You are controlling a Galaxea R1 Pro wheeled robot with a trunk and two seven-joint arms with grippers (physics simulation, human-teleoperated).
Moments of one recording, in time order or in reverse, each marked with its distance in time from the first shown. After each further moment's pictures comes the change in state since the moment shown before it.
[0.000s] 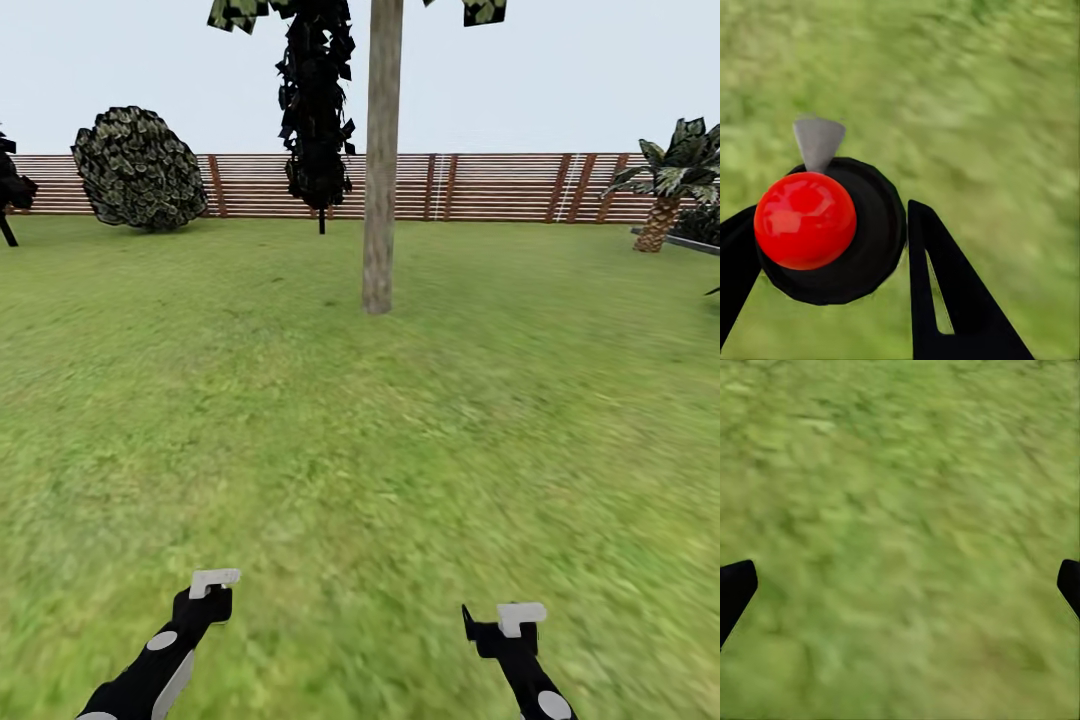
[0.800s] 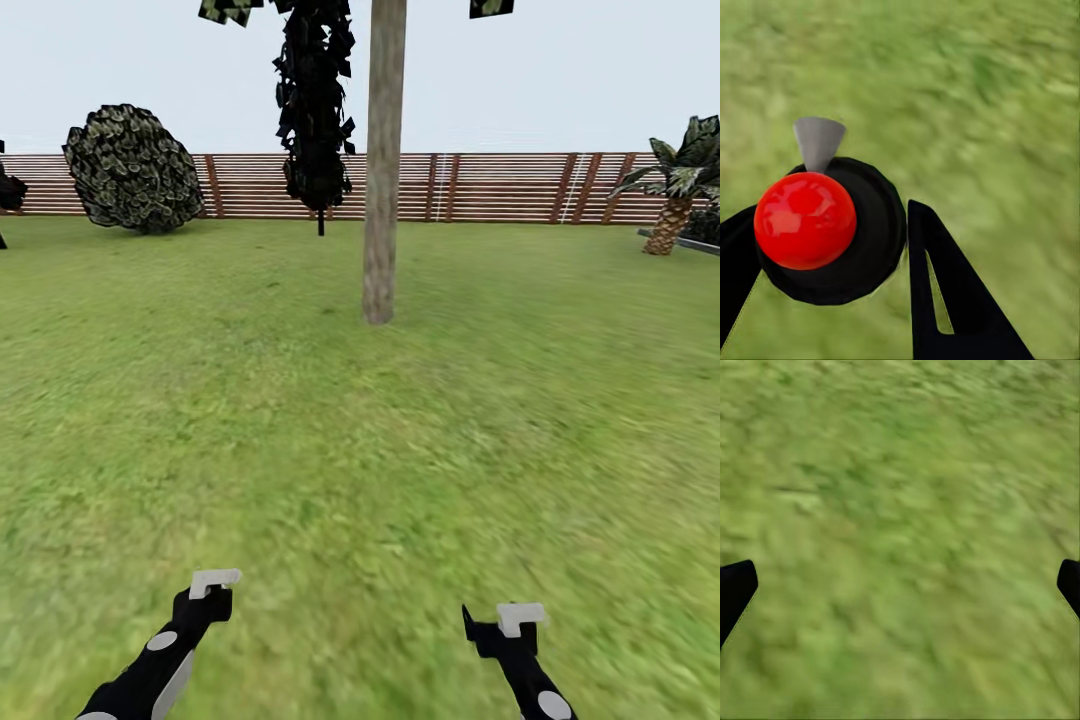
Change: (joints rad) left arm 0.000 0.000 0.000 0.001 -0.001 0.000 0.000; right arm 0.000 0.000 0.000 0.000 0.001 -0.001 0.002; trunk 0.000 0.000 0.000
